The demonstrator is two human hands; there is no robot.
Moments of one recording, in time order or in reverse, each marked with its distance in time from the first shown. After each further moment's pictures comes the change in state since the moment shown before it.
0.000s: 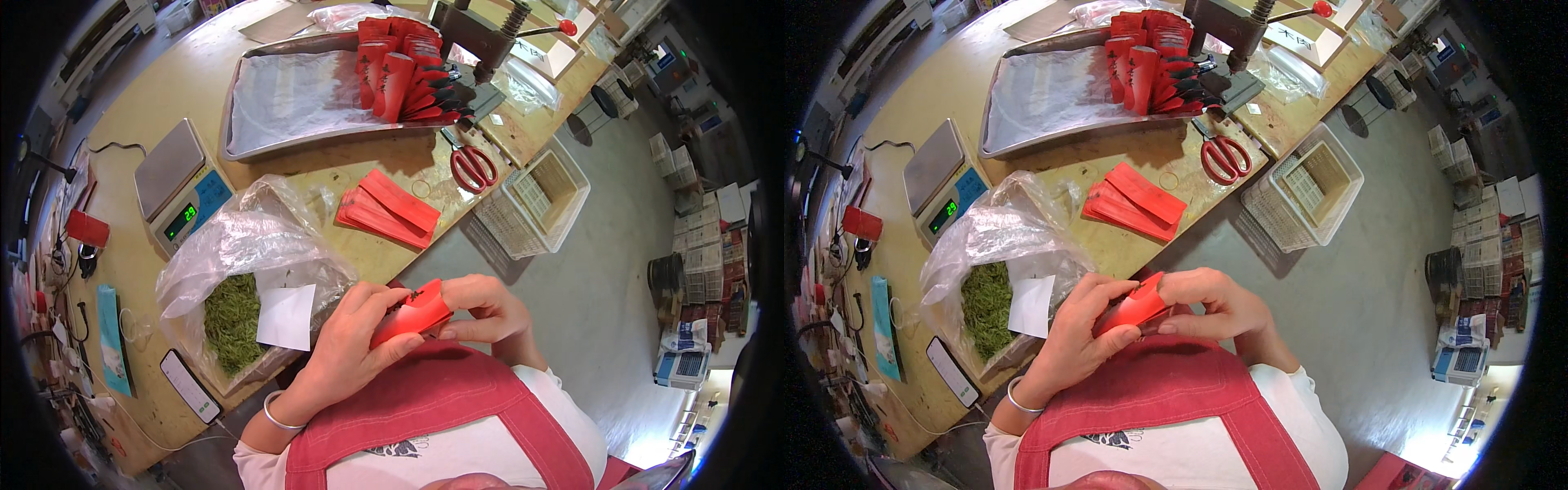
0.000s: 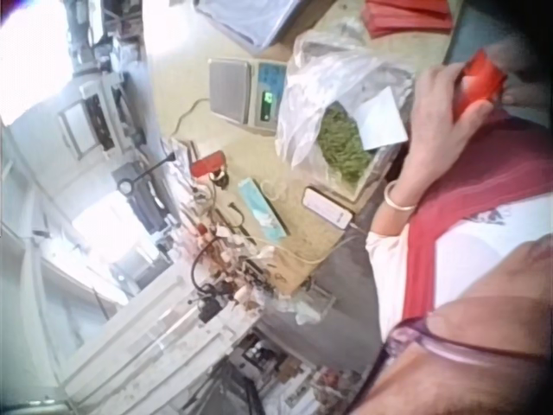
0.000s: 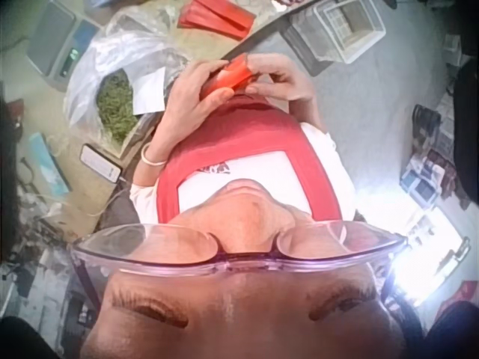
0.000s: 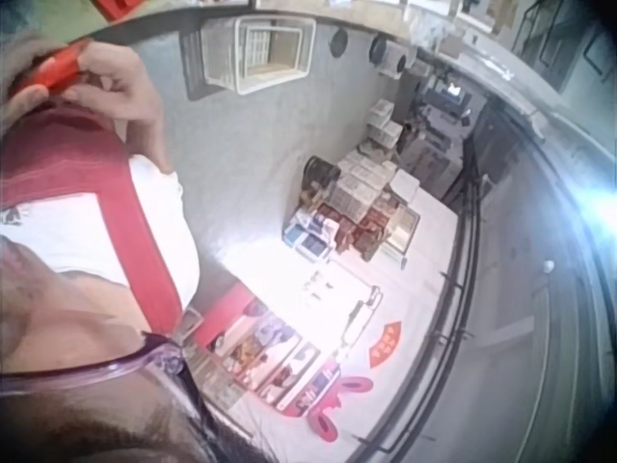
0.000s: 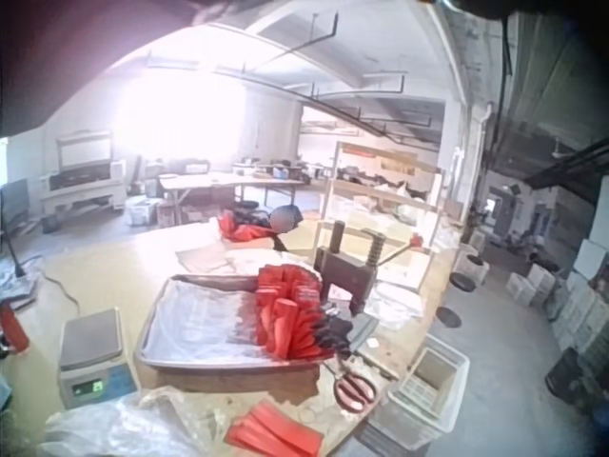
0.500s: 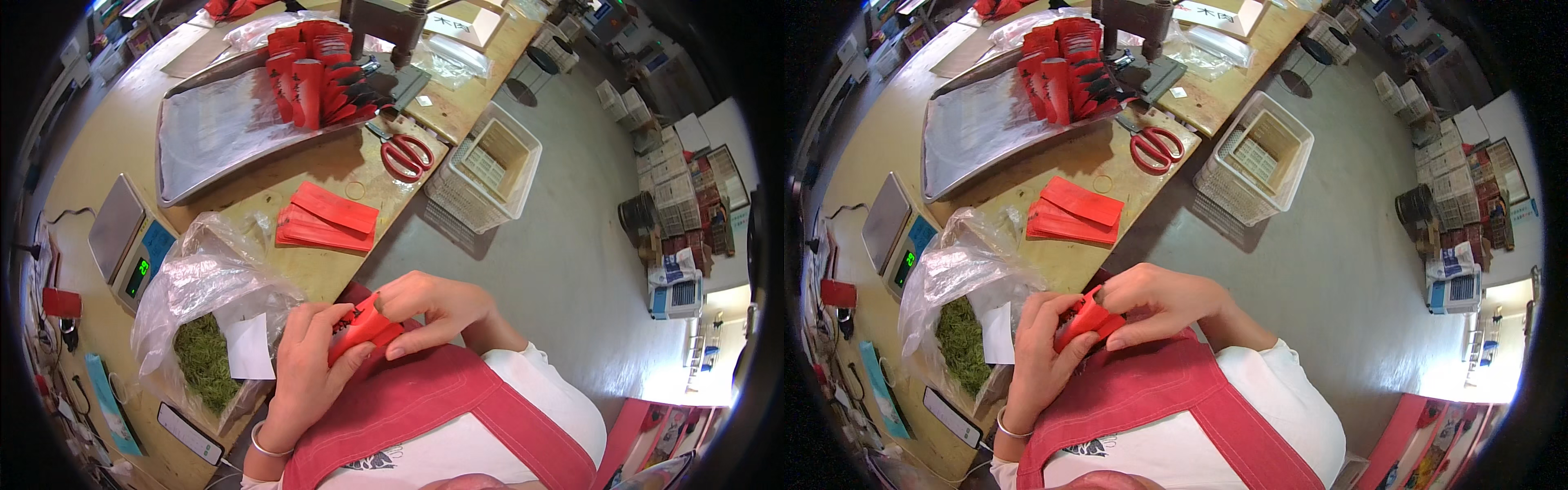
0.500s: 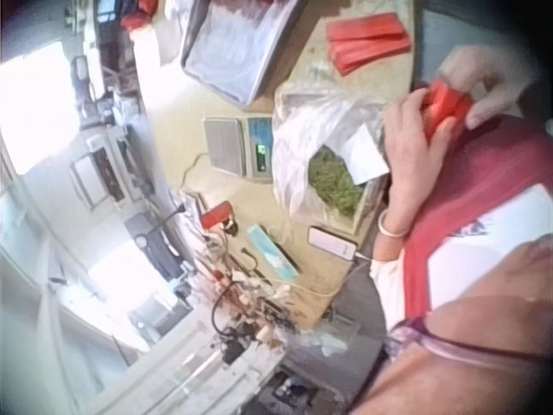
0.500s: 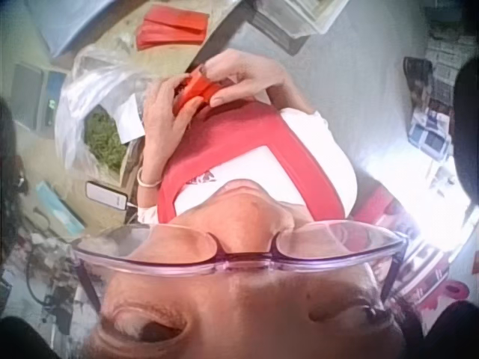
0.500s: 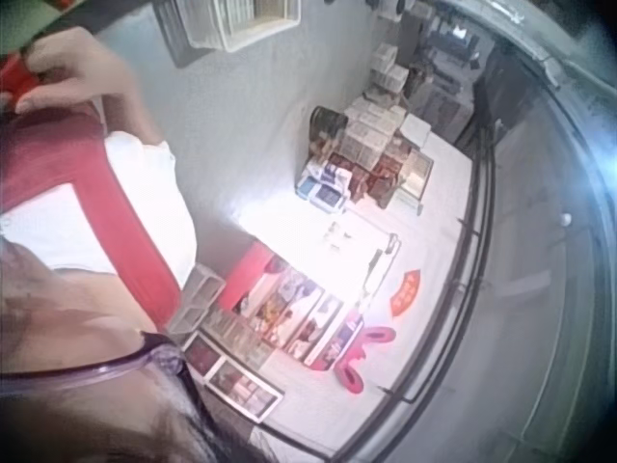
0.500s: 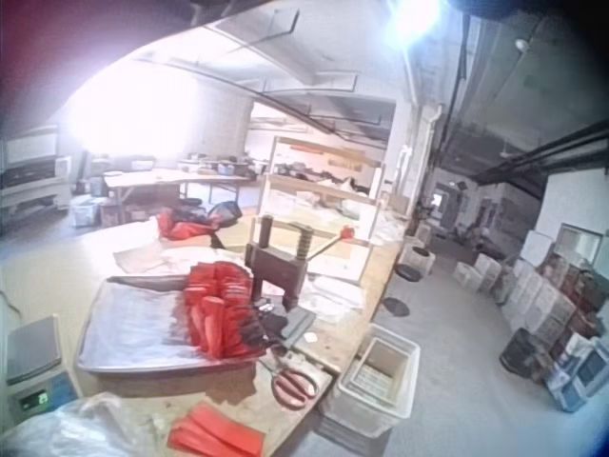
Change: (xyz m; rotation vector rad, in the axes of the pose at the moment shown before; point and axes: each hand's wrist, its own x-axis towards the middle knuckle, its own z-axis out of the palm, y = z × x) left_hand 0.004 0.005 0.008 0.144 0.003 0.014; right_hand 0.004 -0.003 -0.007 -0.175 -0.145 -0.025
